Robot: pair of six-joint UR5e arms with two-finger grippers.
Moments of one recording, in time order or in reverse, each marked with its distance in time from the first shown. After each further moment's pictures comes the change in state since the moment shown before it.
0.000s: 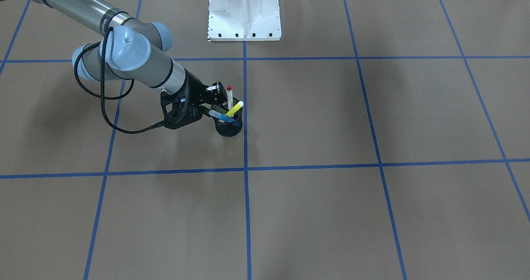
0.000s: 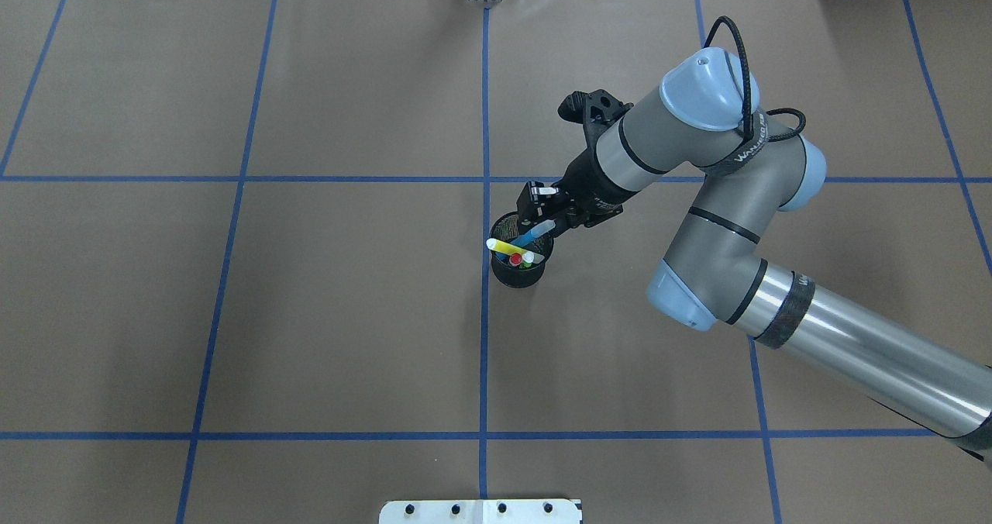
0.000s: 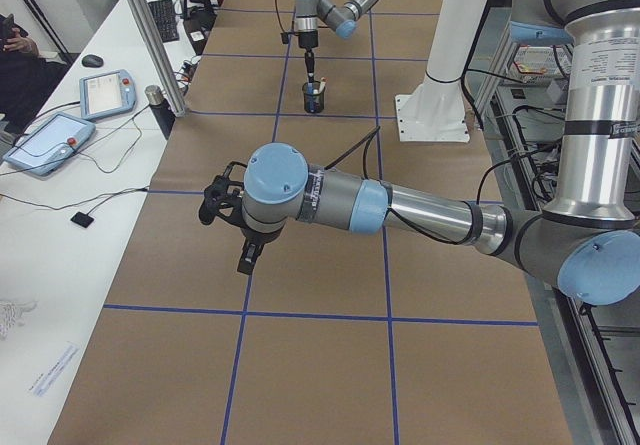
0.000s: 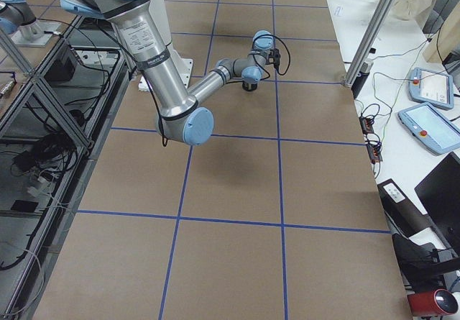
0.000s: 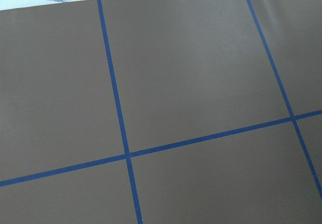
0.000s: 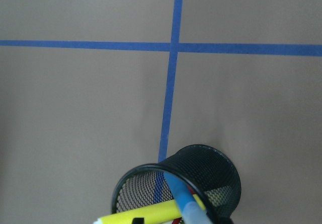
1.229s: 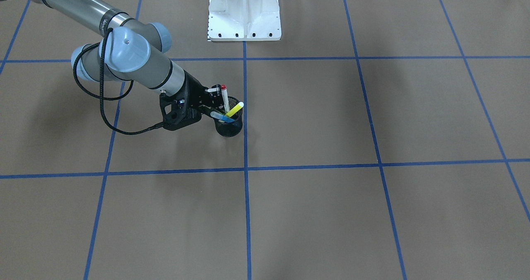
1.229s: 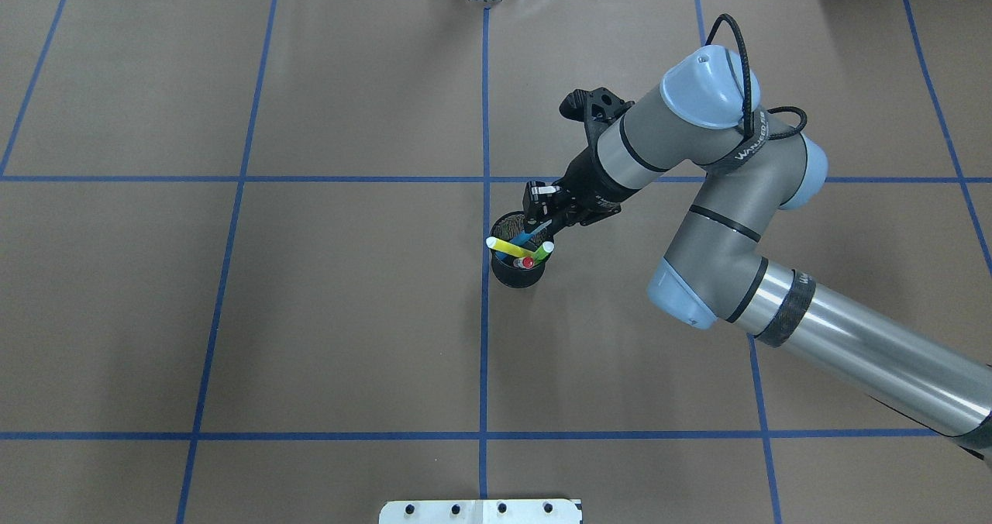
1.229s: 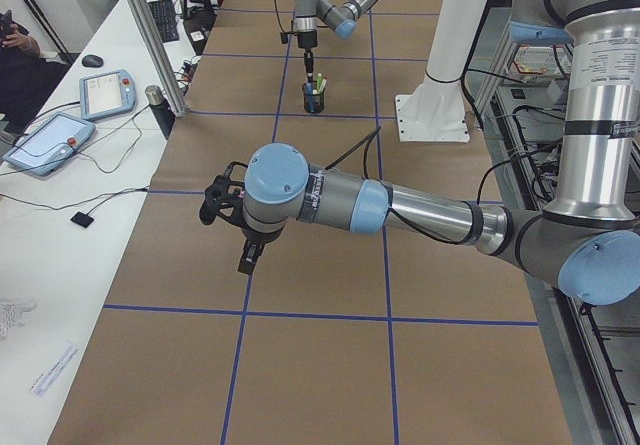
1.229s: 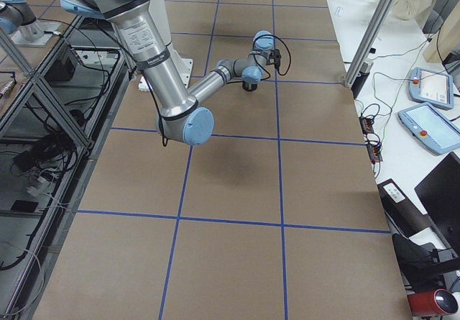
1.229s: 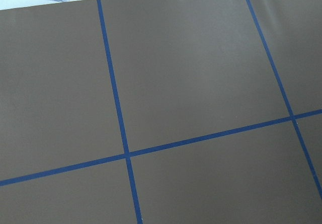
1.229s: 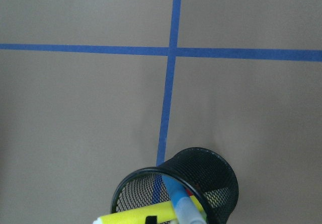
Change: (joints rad) left arm 0.001 0.003 -0.001 0.000 -0.001 0.000; right arm 0.001 0.001 -0.006 -0.009 -0.003 -0.005
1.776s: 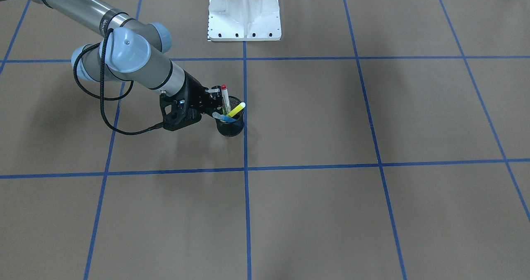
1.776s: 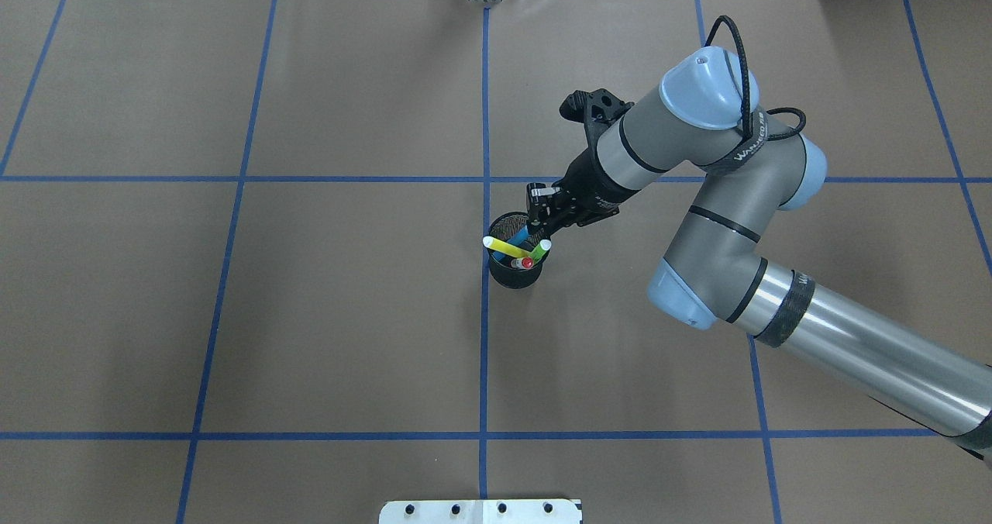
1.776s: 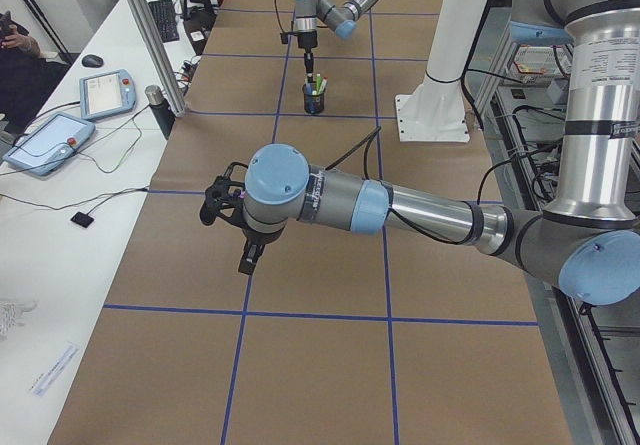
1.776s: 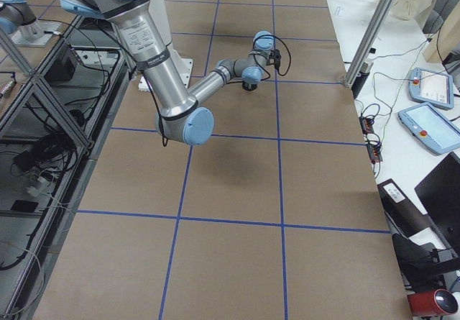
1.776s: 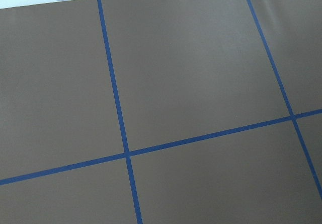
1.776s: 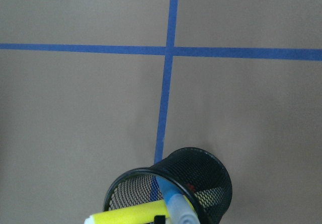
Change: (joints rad) left arm -0.001 0.001 -0.001 0.000 0.000 0.000; right arm 0.000 0.000 -0.001 -0.001 0.000 0.000
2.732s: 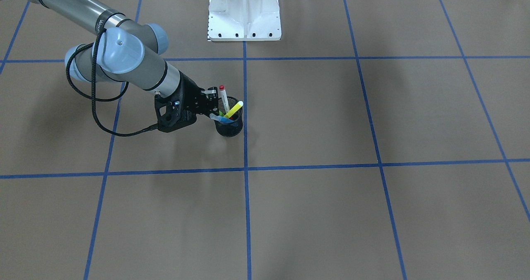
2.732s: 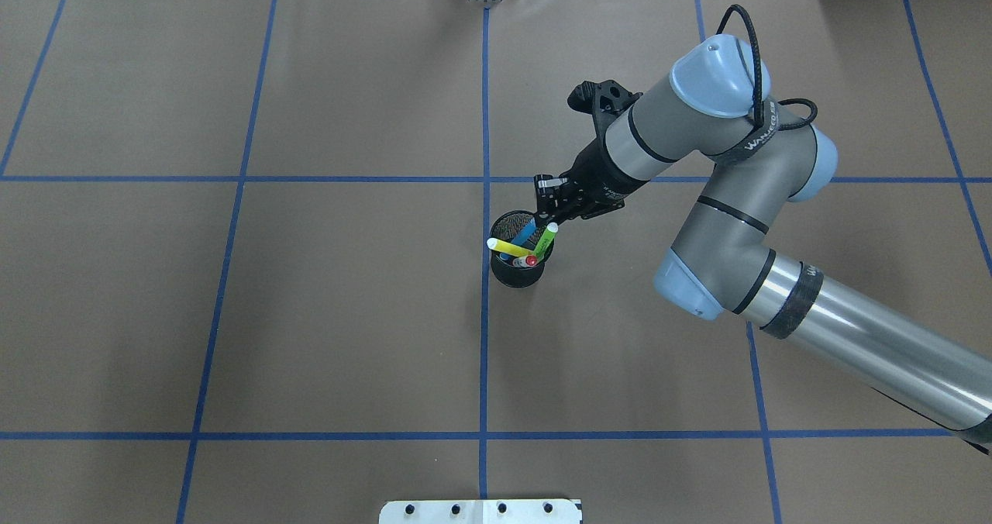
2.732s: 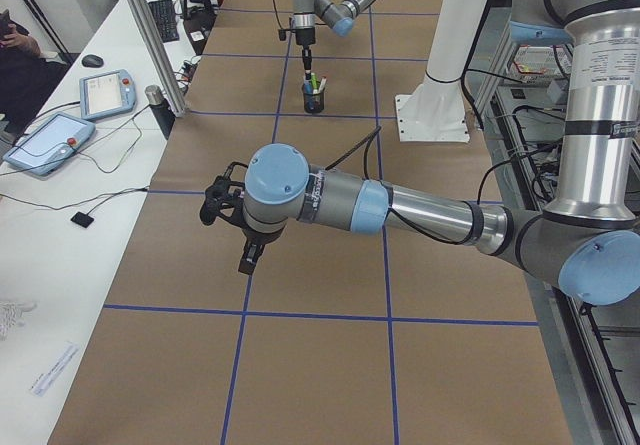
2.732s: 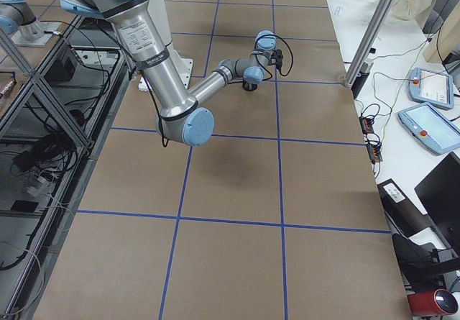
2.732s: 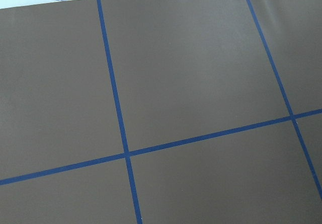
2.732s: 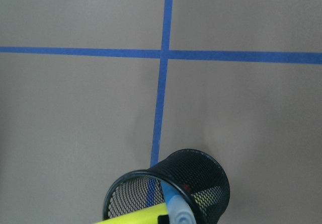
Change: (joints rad) left arm 0.001 0.000 -0.001 -0.001 0.000 -0.001; right arm 0.034 -0.003 0.009 -0.008 0.038 0.007
